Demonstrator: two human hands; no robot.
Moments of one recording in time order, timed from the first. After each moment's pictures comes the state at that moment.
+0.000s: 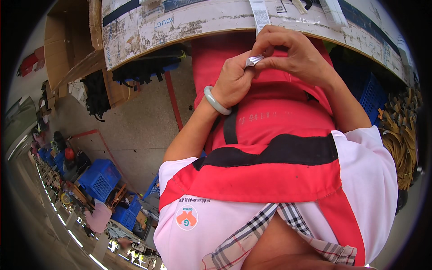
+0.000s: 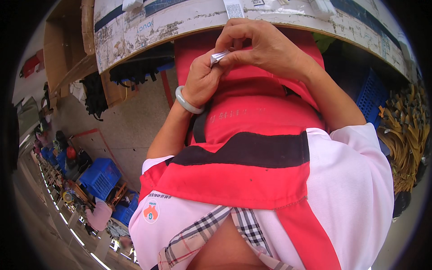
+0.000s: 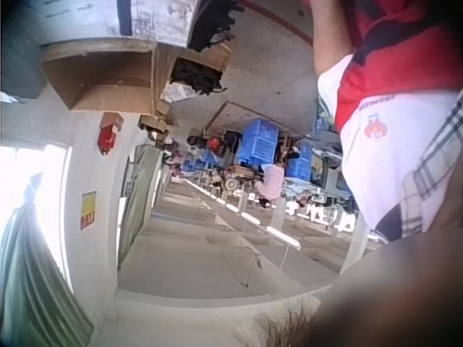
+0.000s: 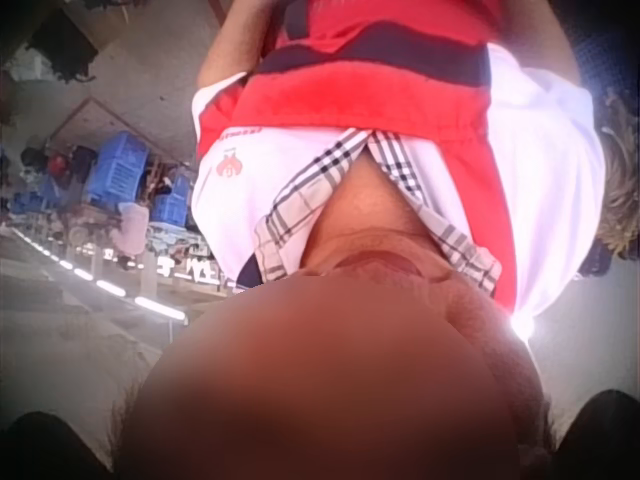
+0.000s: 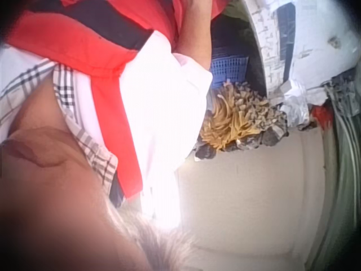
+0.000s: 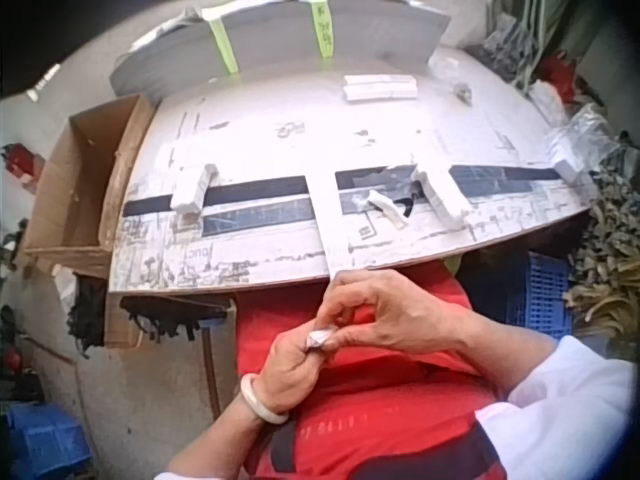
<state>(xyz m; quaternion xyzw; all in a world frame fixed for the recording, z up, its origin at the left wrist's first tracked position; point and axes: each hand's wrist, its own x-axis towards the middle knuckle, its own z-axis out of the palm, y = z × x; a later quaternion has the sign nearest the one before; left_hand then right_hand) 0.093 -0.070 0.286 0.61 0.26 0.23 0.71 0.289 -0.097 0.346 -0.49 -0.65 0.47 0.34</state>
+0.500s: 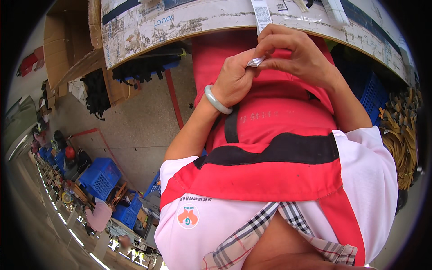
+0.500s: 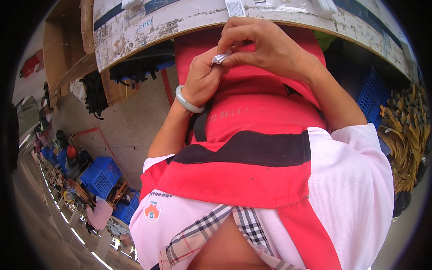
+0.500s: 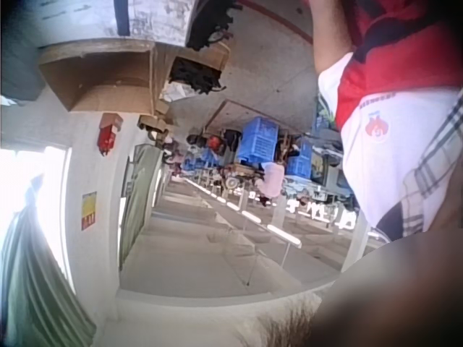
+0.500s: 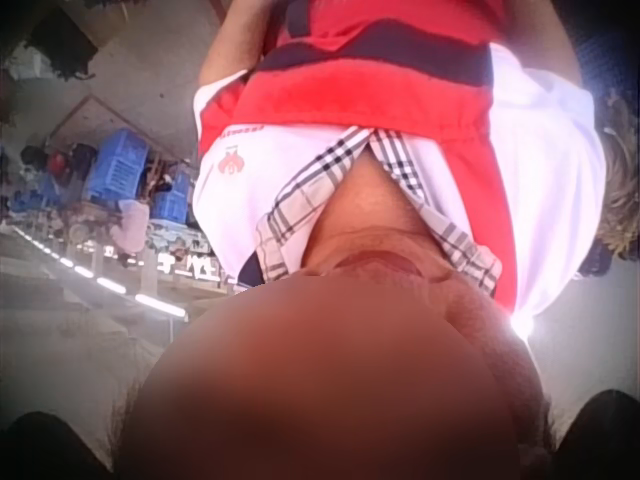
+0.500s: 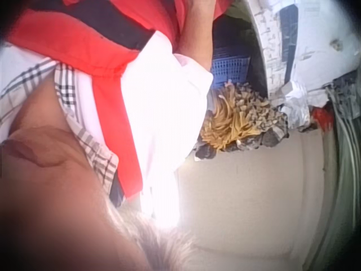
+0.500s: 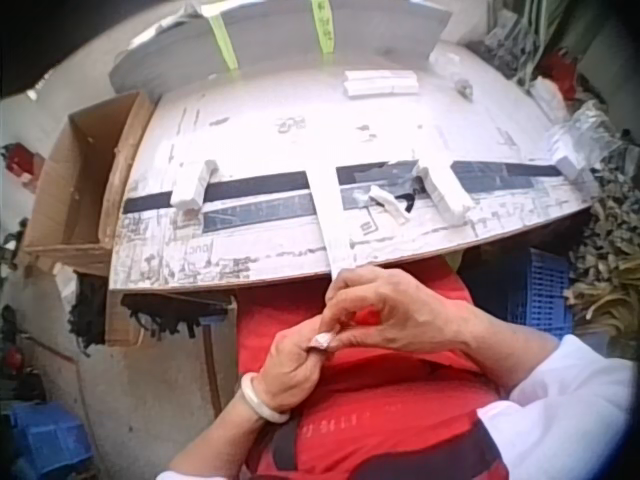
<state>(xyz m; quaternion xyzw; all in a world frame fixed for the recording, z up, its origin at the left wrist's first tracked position) 0.095 -0.071 0.294 0.65 0.26 0.25 0.67 0.291 -0.099 0.344 -0.46 -0.69 0.43 0.35</state>
